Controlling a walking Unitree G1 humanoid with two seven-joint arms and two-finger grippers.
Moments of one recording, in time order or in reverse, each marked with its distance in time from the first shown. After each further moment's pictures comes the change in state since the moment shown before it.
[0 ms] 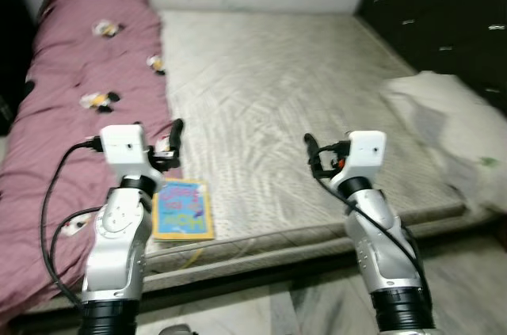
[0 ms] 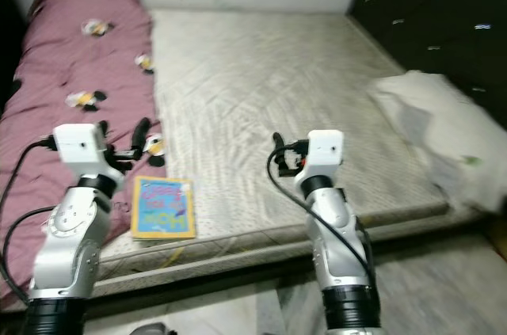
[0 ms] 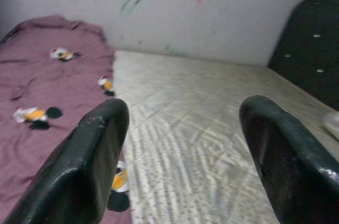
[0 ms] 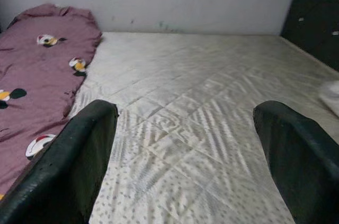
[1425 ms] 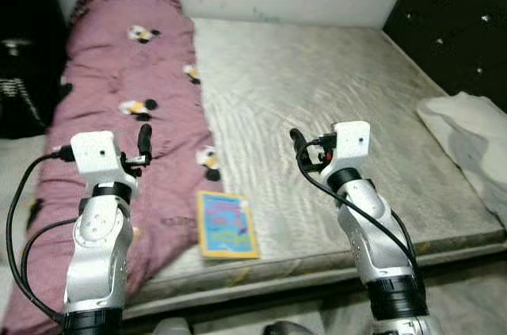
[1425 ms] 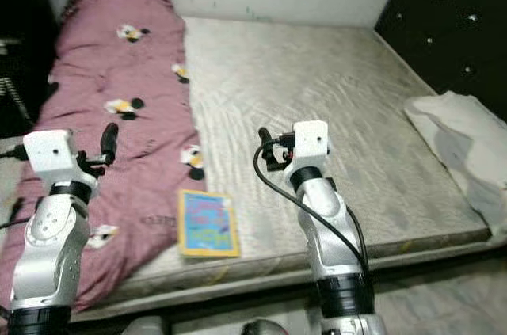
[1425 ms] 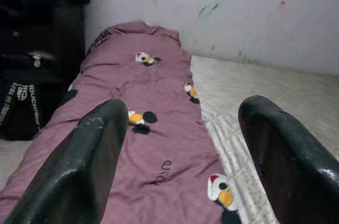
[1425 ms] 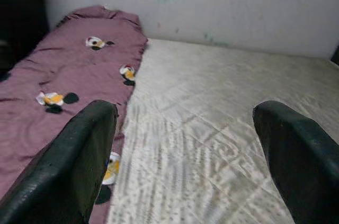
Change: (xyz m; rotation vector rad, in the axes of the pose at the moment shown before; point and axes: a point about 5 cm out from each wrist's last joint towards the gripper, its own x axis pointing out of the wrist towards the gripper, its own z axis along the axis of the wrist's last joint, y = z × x) left arm -0.012 0.027 -0.003 0.054 0.020 0.171; right arm 0.012 0.013 0.010 -0.039 -0.003 0.083
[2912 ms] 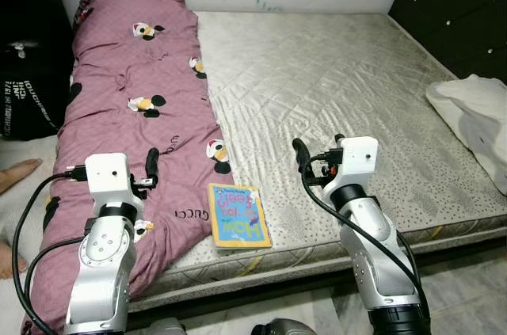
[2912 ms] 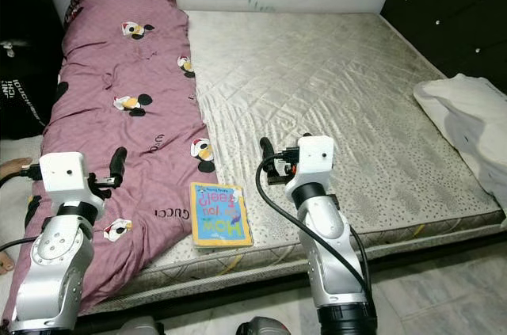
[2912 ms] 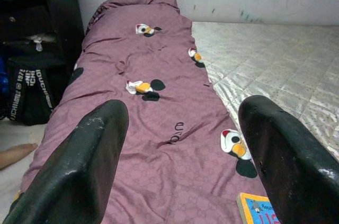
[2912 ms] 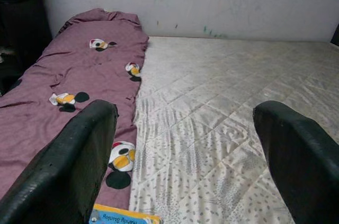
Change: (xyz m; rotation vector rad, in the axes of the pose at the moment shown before) left arm -0.021 0.002 -0.020 0.075 0.099 -0.011; right arm -0.028 0.006 -0.007 0.038 -0.010 -0.016
